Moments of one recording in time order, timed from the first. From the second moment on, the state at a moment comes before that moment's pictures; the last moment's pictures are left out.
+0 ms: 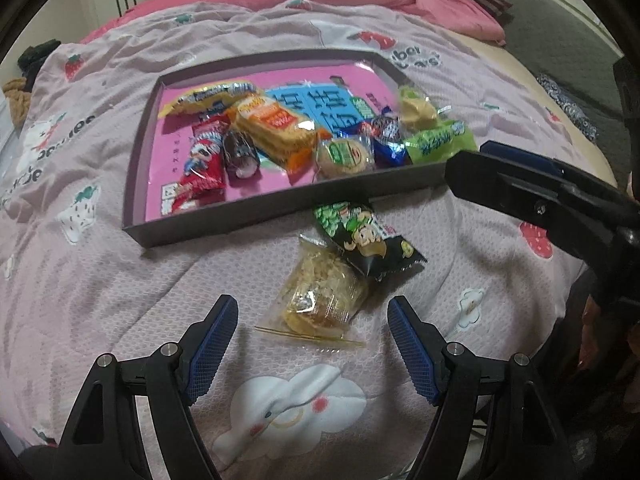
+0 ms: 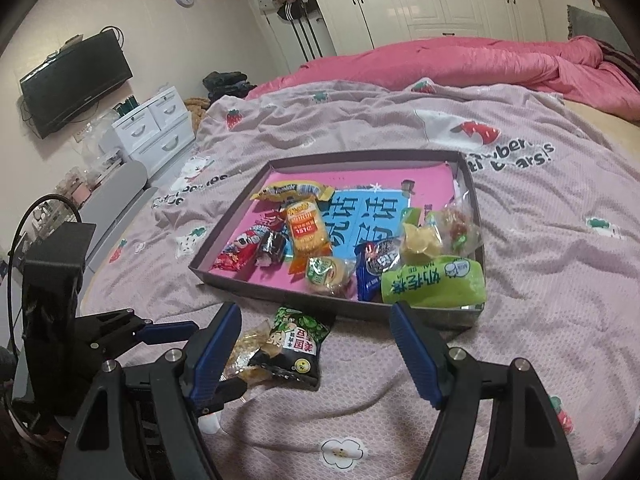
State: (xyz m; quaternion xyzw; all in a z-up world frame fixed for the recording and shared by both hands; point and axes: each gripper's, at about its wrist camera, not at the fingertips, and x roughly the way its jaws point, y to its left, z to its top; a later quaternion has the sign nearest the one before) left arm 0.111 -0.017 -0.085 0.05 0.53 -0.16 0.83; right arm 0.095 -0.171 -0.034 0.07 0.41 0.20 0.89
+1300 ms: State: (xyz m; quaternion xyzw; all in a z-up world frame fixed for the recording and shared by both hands) left arm 0.132 -0.022 -0.118 0.06 0.55 -0.17 0.82; right arm 0.128 -0.127 -0.105 0.08 0.51 0.22 0.83
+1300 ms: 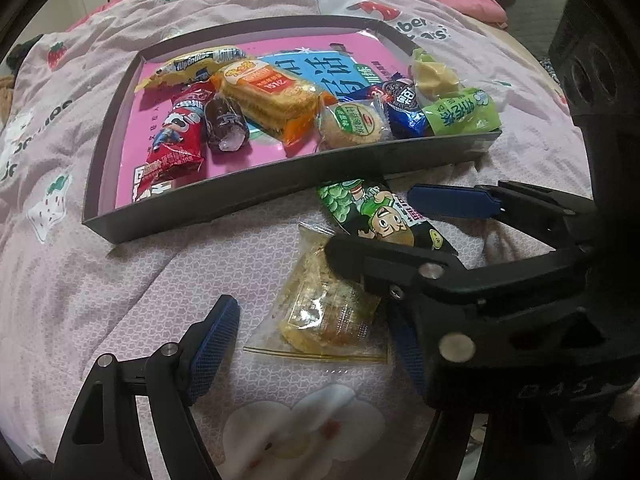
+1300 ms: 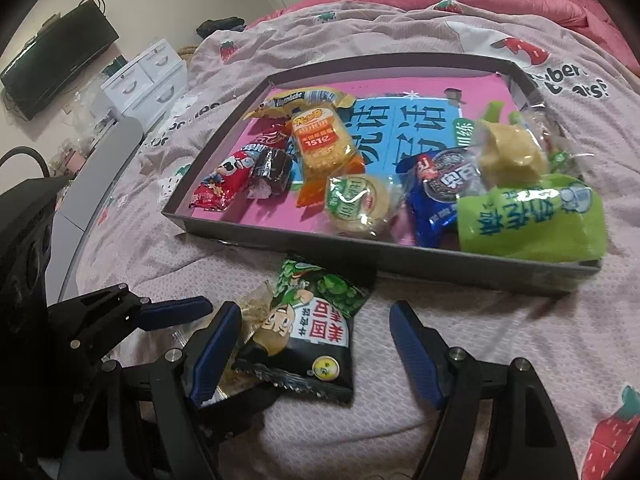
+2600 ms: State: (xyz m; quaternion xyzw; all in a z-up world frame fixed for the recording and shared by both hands) left arm 0.135 -0.036 -0.124 0.08 0.54 -0.16 0.83; right arm 0.110 -0.130 -0.113 -0.13 0.50 0.19 0.84
